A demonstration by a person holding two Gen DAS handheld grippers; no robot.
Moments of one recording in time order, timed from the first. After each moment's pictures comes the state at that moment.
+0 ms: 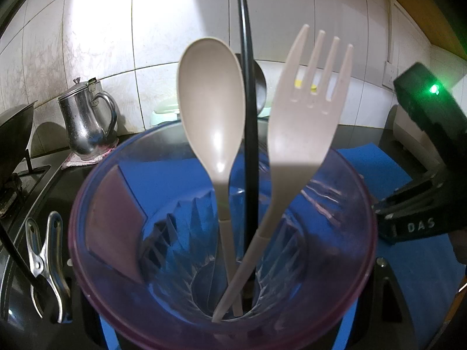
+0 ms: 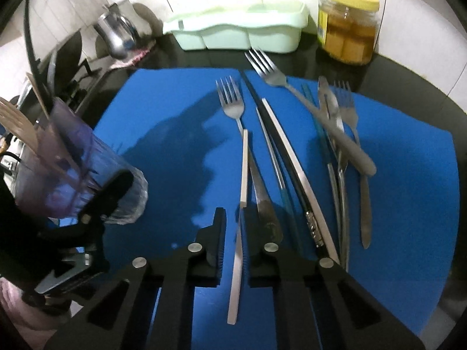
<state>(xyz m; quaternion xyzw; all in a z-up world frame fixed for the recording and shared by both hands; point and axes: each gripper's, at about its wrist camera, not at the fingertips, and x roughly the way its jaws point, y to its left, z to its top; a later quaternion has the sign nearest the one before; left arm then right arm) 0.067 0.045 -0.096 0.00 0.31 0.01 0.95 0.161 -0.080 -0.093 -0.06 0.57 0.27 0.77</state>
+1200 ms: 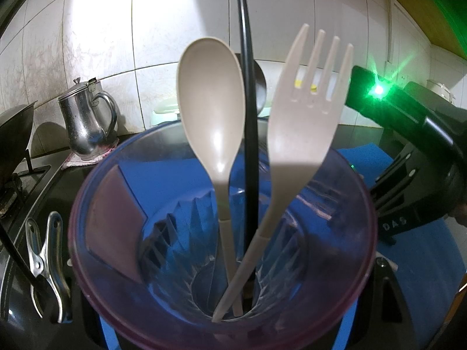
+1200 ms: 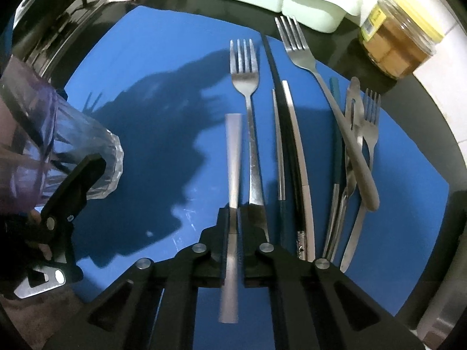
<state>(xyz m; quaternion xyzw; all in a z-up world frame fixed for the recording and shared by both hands) 0.067 0.045 -0.098 0.00 0.32 0.02 0.95 0.185 -0.030 -0.107 -0.20 0.63 0.28 0.69</state>
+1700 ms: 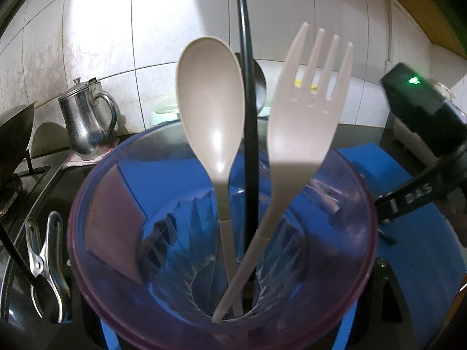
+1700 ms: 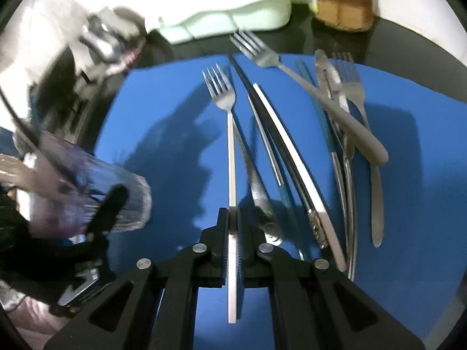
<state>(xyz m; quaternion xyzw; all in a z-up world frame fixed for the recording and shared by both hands) 0.067 0.046 -0.098 0.00 0.32 0.02 0.95 0.177 -0.093 -0.101 0.03 0.61 0.30 0.74</state>
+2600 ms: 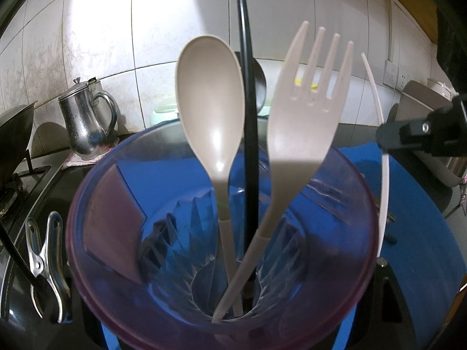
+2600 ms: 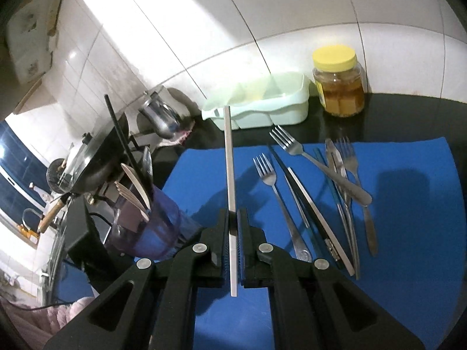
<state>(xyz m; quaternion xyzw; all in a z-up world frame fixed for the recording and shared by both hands) 0.068 0.046 -0.098 0.00 0.32 0.02 0.95 0.138 -0.123 -0.016 0.10 0.45 0.33 0.82</state>
